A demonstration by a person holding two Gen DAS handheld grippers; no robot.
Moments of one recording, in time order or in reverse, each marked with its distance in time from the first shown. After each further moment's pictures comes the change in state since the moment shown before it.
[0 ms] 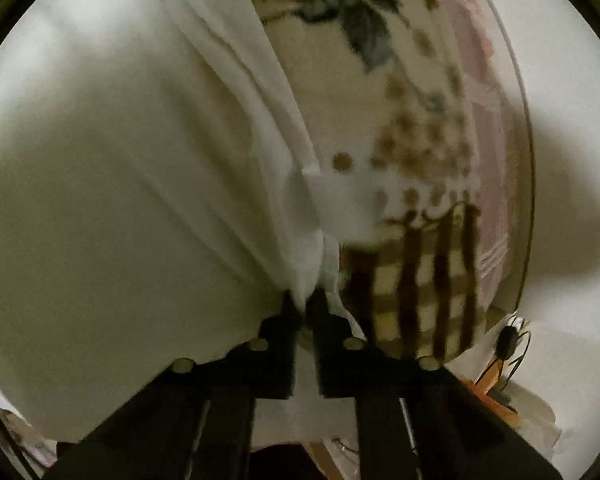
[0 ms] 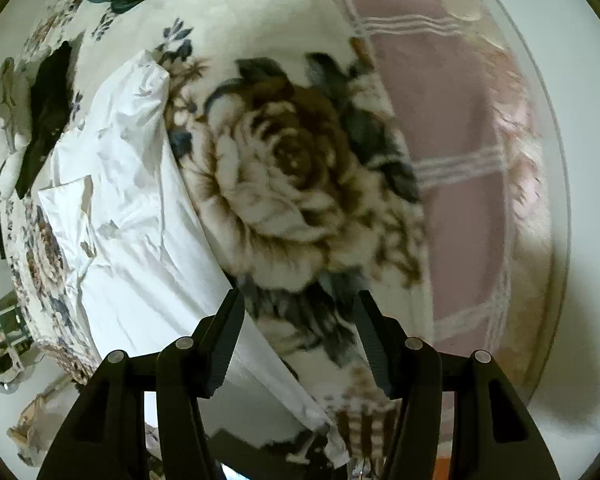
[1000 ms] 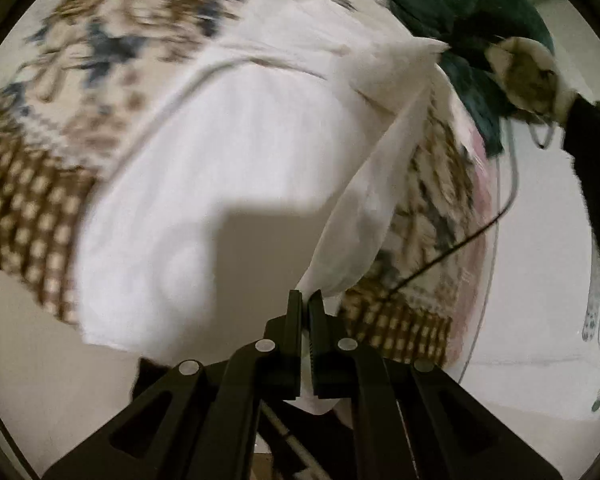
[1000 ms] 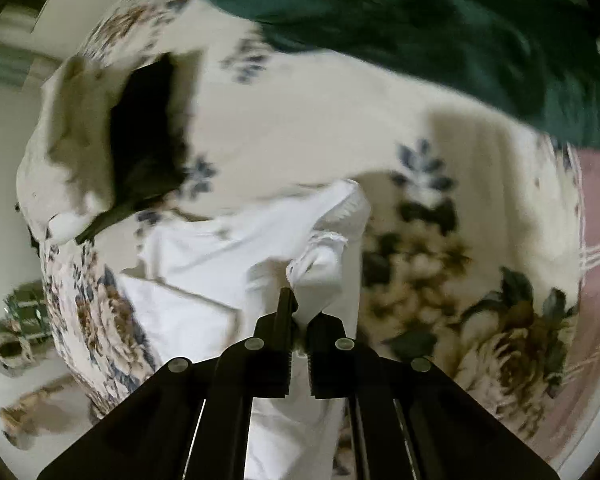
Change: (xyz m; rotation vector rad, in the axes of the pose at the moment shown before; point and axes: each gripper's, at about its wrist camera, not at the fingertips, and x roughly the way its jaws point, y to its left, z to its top) left arm -0.214 0.232 -0.098 -0.420 -0.386 -0.105; right arm 0.002 0.254 0.141 -0.189 -0.154 0.095
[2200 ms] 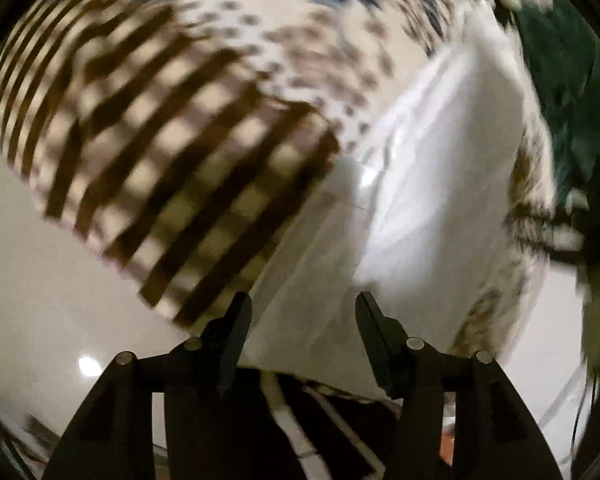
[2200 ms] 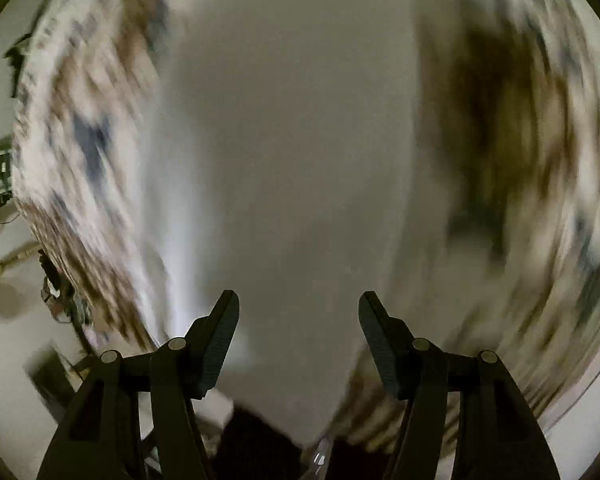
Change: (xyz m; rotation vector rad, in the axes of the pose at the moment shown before) left arm 0.027 0.179 0.010 -0.231 0.098 0.084; right arm 0.104 0.089 -0.322 -0.179 0.434 -0.096
